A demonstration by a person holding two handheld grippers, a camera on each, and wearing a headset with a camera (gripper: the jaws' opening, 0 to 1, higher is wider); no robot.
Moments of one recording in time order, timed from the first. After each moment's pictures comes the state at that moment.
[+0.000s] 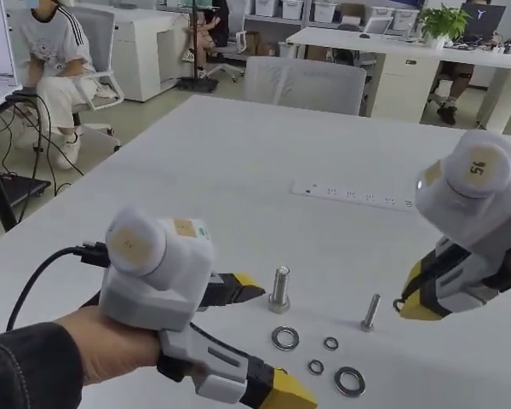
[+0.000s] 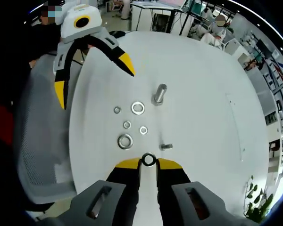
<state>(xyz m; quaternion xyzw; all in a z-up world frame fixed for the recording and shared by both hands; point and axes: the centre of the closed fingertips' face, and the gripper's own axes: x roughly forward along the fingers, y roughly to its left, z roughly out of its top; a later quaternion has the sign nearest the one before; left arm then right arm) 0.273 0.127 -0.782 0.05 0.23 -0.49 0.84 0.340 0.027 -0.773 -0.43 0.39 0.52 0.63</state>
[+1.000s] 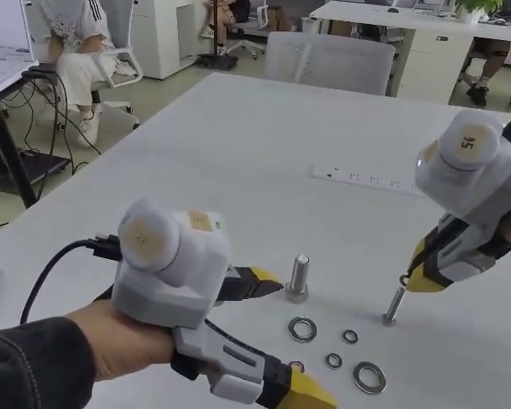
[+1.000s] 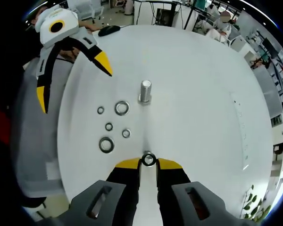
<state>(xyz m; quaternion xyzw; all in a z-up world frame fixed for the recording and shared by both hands) 0.277 0.126 -0.788 0.04 0.23 -0.49 0.84 0.380 0.038 -0.799 -0.43 0.41 0.54 0.60</state>
